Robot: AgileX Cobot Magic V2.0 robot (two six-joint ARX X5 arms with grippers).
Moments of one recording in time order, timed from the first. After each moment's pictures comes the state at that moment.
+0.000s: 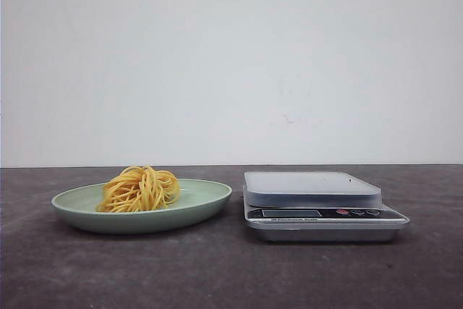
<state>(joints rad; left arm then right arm) -0.06 0.01 0.03 -0.18 0.04 -0.06 0.04 0.01 0.02 -0.17 0.10 0.04</state>
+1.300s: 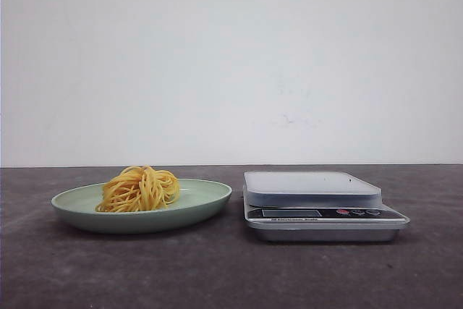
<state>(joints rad) -0.06 0.34 0.56 -0.25 0.09 -0.29 0.04 0.27 0.53 -0.38 -0.08 0.31</state>
